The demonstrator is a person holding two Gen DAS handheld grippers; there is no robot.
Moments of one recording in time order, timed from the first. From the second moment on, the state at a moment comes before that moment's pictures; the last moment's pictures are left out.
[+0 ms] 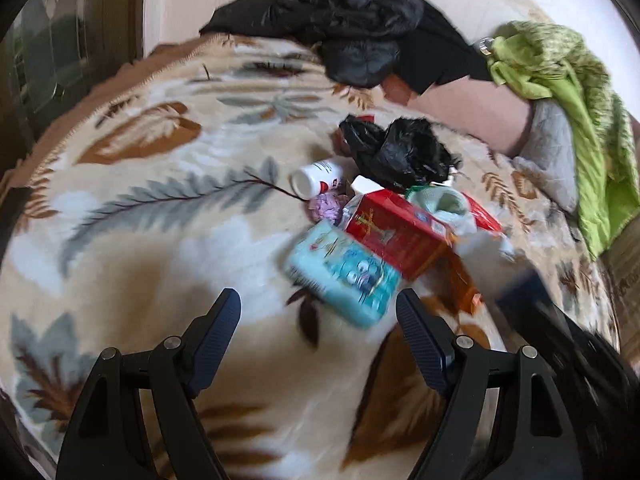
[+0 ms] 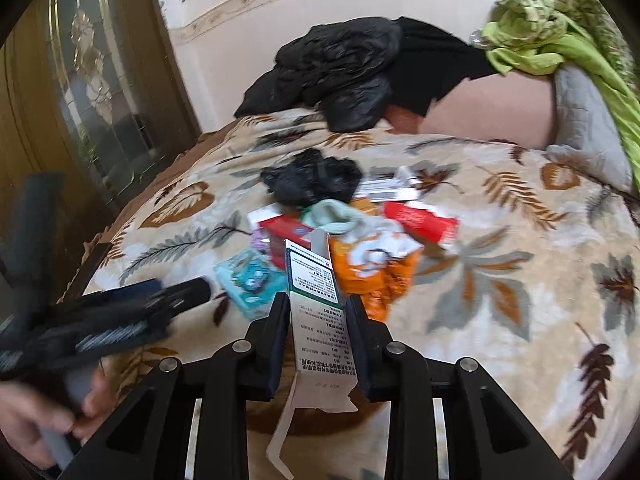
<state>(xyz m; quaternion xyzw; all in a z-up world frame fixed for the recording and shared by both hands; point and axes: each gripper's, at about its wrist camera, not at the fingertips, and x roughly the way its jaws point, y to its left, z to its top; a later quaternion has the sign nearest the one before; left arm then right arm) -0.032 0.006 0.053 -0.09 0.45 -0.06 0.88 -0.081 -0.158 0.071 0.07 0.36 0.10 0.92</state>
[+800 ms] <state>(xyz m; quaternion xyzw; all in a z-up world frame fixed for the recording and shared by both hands) -0.027 -0.008 0.050 -0.01 0.38 -0.03 0.92 -0.082 -0.171 0.076 0.08 0.35 0.08 0.93</state>
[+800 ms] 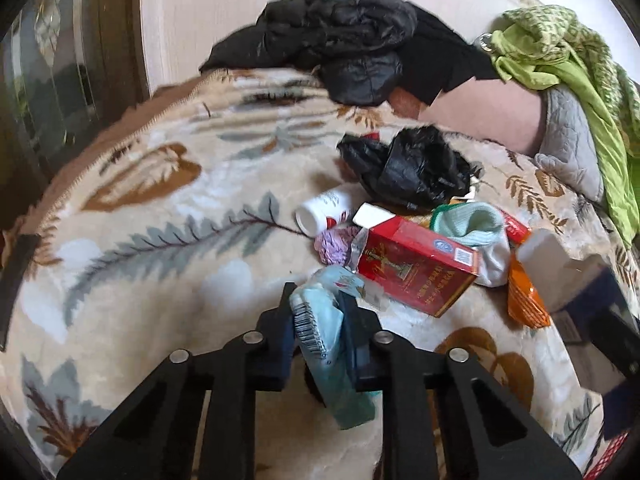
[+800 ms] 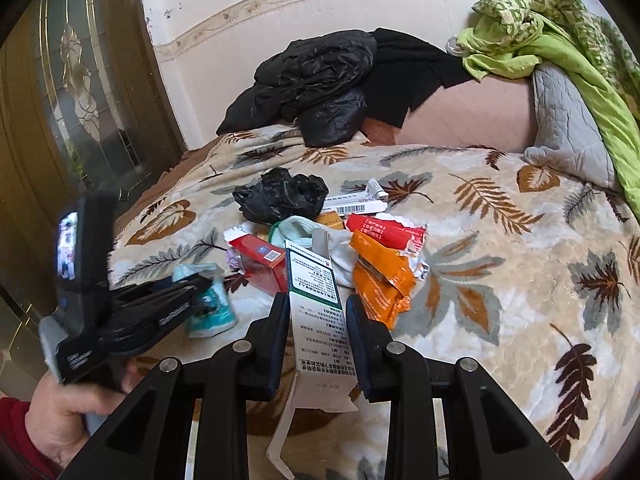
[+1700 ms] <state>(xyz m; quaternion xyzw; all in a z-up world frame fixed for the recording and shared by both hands) -0.075 -0.050 0.095 0.04 0.30 -0.12 0.94 -0.095 -0.184 0.089 0.09 0.32 0.06 0.94</state>
